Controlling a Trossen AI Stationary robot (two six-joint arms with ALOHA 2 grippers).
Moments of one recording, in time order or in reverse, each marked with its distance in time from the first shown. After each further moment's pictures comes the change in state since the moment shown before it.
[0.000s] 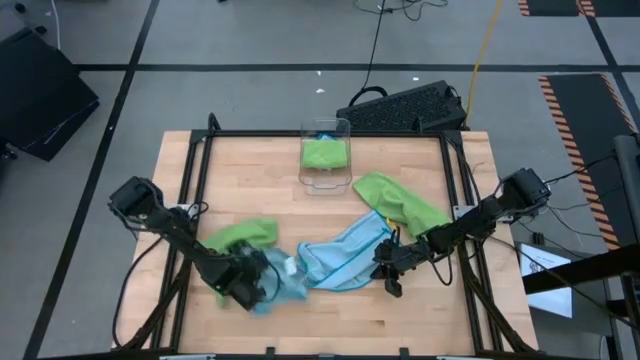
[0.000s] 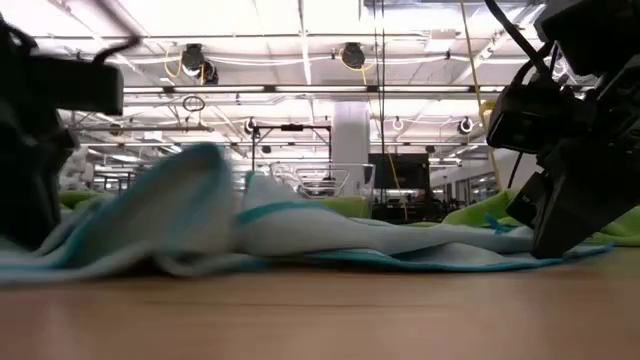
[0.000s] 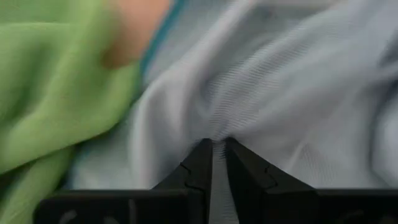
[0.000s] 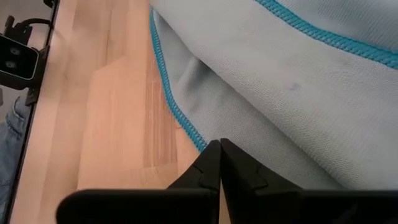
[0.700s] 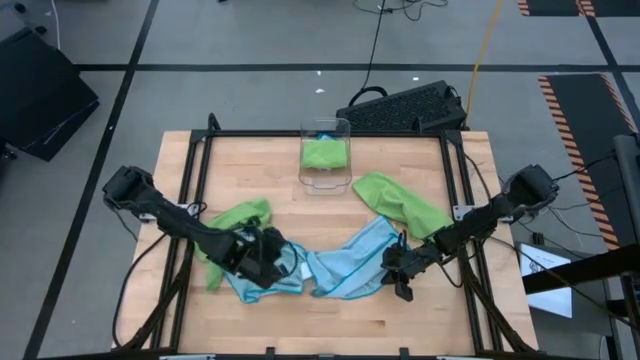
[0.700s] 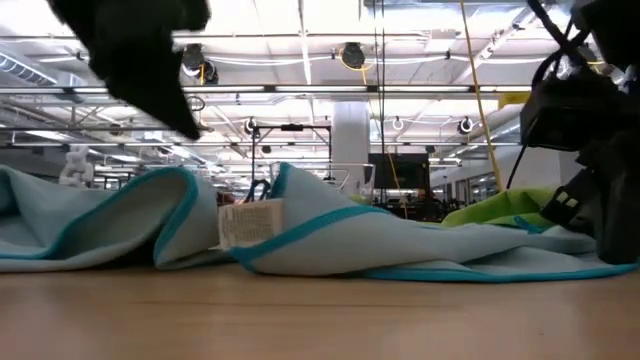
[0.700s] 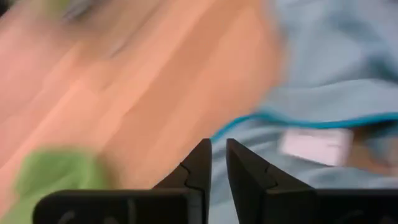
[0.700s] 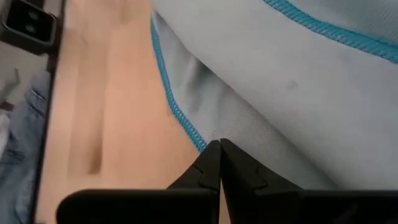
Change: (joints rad) left arm 0.164 -0.123 0.146 0.046 -0.251 0.230; right arm 0.055 -0.102 -0.005 -0.077 -0.023 0.054
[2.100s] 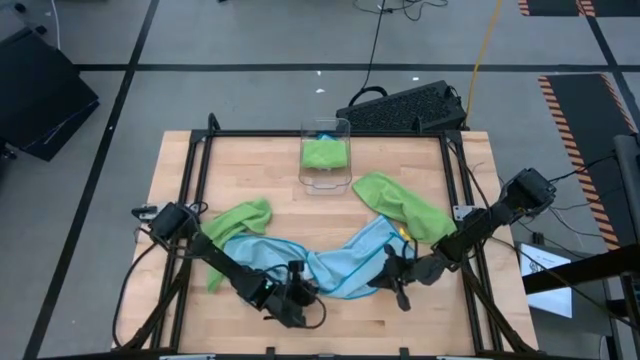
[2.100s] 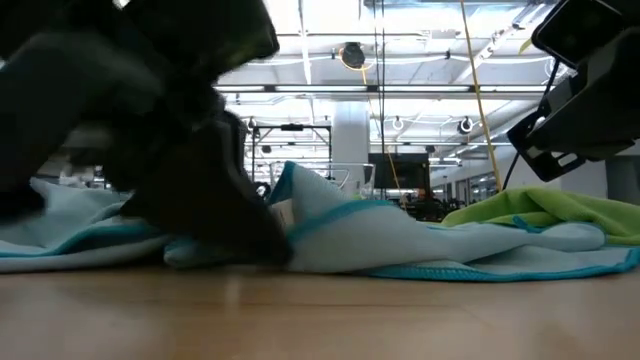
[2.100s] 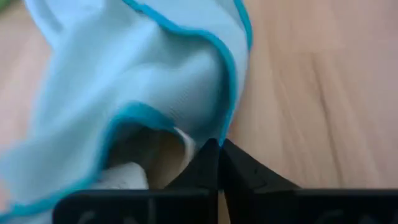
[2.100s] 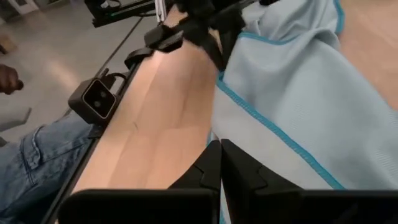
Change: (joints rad) left arm -0.092 0.477 0.124 0.640 0.088 0.517; right arm 0.137 0.047 0.003 0.431 0.336 -0.268
